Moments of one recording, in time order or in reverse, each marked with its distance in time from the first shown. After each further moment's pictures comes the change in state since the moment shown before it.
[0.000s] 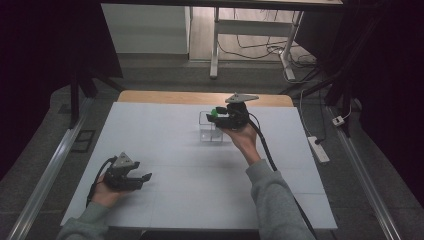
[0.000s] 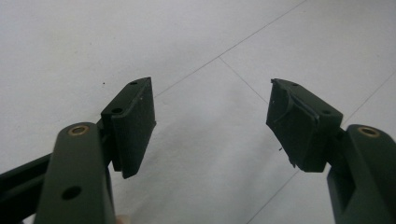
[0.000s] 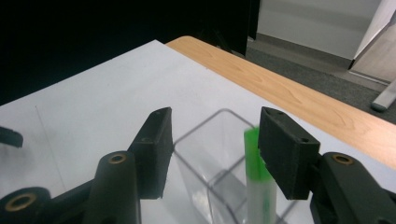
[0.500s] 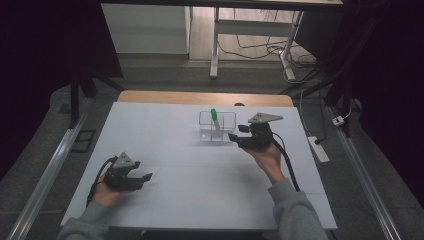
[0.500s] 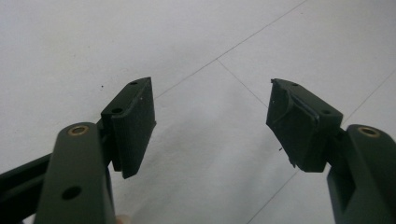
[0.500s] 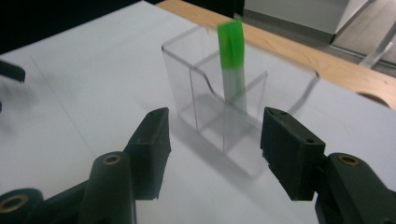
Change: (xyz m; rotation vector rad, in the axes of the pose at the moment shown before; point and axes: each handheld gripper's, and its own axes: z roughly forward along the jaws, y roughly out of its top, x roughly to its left) left arm -0.001 0.001 0.001 -0.002 -0.002 0.003; right arm -0.004 -0.055 -0.071 0.073 -0.055 0.000
